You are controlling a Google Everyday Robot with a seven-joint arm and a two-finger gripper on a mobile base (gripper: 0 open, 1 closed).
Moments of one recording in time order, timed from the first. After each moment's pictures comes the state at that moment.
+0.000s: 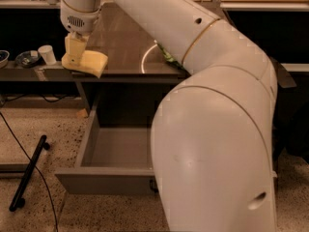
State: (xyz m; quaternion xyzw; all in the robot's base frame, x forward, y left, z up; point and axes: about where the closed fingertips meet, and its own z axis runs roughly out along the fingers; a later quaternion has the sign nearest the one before) arm 0.650 0.202 0.915 -0.68 0.70 0.08 0.19
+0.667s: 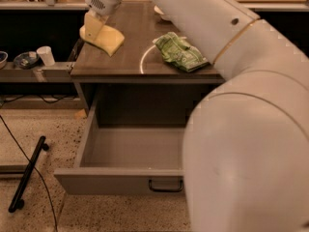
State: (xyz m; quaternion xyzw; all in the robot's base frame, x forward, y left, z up) arm 0.711 0.153 0.960 -0.58 0.75 0.05 0.31
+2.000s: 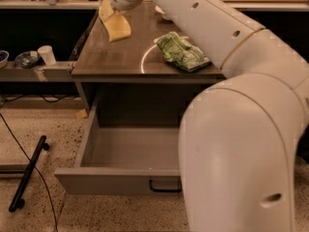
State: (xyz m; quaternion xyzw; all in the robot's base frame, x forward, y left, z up) arm 0.819 0.103 0.960 -0.30 0.85 0.09 0.42
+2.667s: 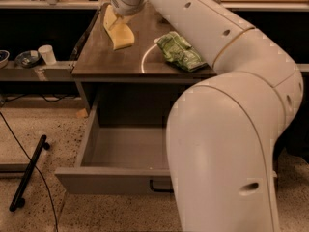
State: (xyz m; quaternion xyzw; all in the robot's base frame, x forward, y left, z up) arm 0.815 0.092 0.933 -0.29 0.88 0.07 0.36
